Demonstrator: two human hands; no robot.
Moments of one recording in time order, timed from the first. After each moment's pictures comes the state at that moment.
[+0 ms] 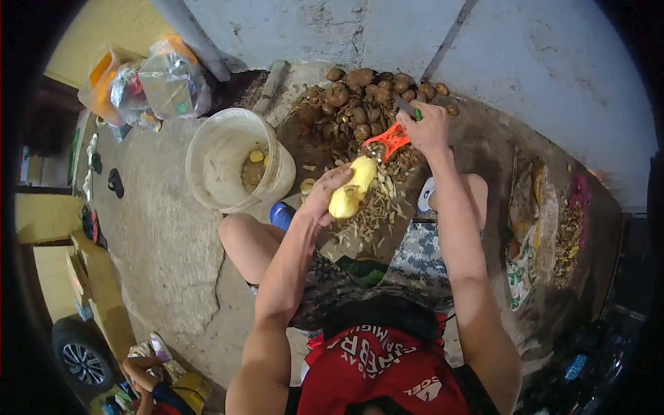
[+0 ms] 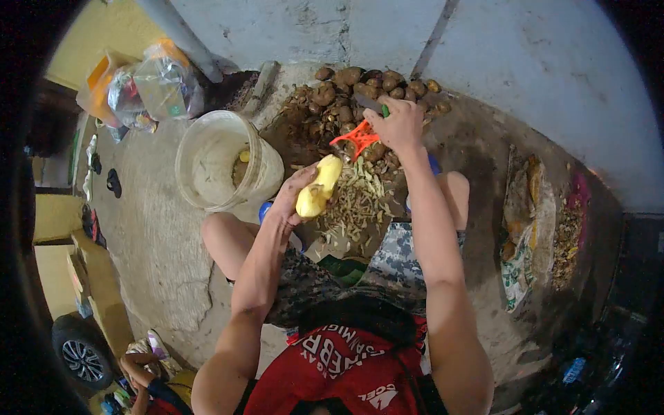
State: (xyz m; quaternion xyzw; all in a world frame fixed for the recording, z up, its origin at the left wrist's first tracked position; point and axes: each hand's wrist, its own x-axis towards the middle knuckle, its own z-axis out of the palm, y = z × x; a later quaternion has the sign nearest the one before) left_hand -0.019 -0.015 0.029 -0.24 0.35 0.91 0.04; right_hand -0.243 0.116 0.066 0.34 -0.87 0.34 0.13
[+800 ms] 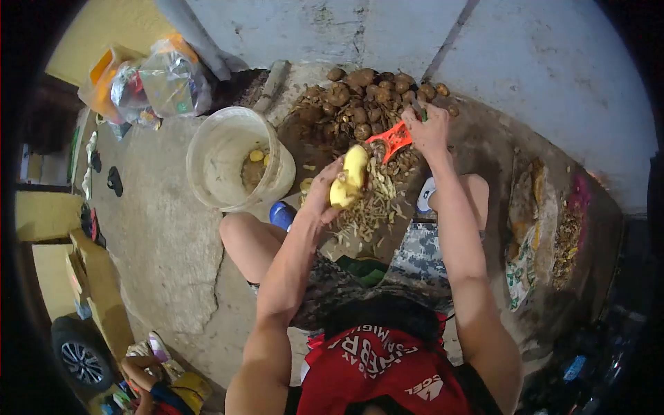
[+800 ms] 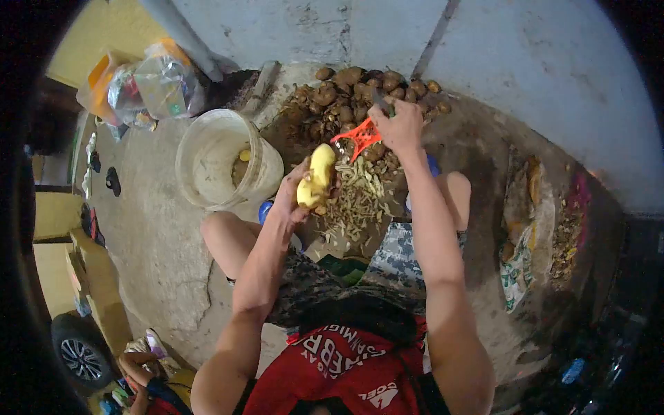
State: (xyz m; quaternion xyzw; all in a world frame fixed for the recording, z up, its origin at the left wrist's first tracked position) left_hand -0.023 -0.025 -0.005 -0.15 0.25 0.96 0.03; right_hand -0.241 0.117 0.067 0.28 -0.87 0.40 0.05
